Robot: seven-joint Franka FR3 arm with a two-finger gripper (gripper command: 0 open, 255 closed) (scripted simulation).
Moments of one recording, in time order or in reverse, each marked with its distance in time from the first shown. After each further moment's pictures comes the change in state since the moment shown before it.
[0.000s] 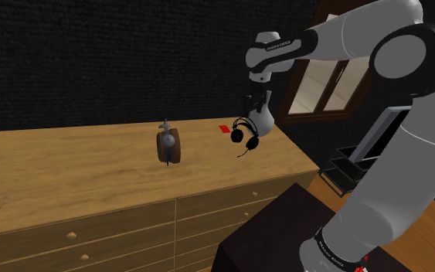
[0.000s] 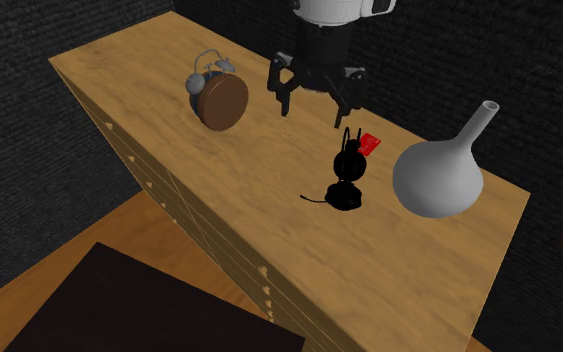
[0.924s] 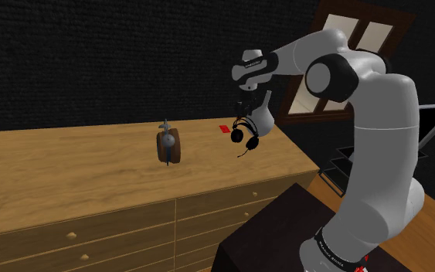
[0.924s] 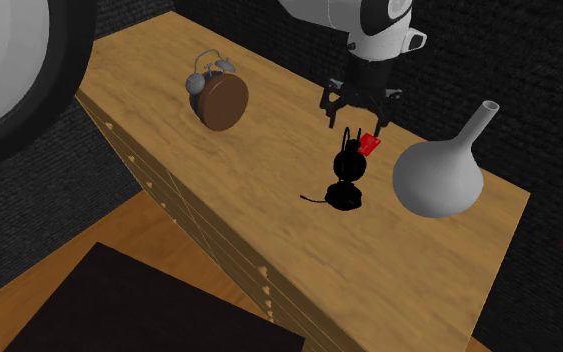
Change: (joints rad) arm -0.062 0.430 -0.017 0.391 0.020 0.032 -0.064
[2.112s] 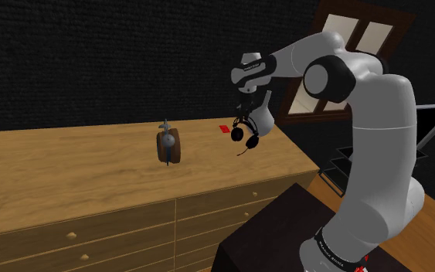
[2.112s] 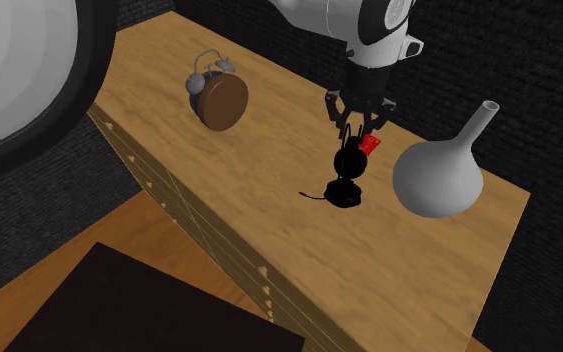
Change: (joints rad) arm -0.001 0.018 0.002 -0.005 0.002 0.023 0.001
